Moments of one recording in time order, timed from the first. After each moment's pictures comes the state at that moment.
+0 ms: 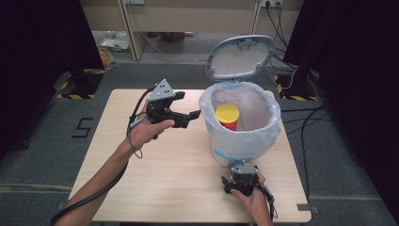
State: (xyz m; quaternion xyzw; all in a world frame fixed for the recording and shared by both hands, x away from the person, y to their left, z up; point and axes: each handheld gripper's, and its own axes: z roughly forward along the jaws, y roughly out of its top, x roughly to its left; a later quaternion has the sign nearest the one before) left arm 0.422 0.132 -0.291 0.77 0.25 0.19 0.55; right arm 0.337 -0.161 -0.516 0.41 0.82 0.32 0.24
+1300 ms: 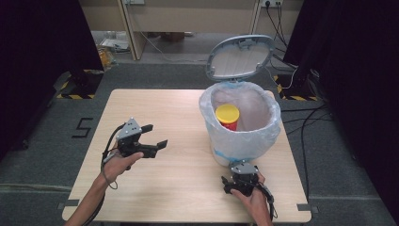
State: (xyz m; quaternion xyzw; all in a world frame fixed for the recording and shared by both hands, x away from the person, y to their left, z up) left arm 0.388 0.221 -0.404 0.77 0.32 0.19 0.52; right arm 0.337 -0.160 -0.516 0.41 0.82 0.32 0.25
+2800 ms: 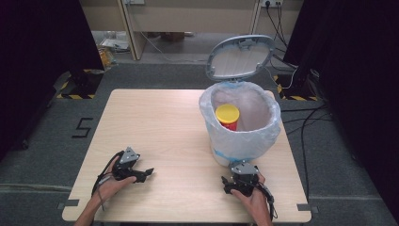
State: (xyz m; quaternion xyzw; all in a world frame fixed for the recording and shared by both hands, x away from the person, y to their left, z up) left arm 0.371 0.263 -0.519 0.83 0.38 0.18 0.38; right arm 0.337 -0.161 -0.516 0.40 0.82 0.33 0.25
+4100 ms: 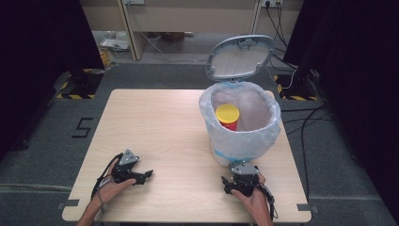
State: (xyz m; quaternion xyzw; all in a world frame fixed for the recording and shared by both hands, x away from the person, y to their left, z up) left arm 0.366 0.265 -0.525 0.82 0.40 0.17 0.38; right arm 0.336 -0.162 -0.517 0.40 0.82 0.33 0.25
